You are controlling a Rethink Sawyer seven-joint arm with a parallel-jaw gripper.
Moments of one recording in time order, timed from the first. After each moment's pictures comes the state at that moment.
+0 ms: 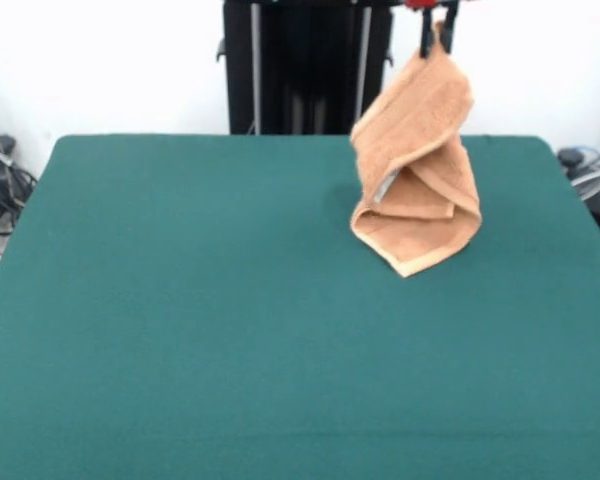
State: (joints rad) arm -0.31 -1.02 0.26 2.19 -0.07 0.57 1.57
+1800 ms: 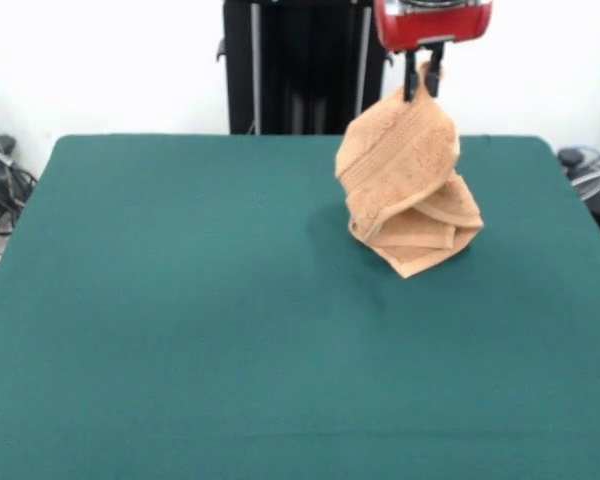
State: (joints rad) arm -0.34 -0.92 0.26 1.97 -0.09 0.68 1.57
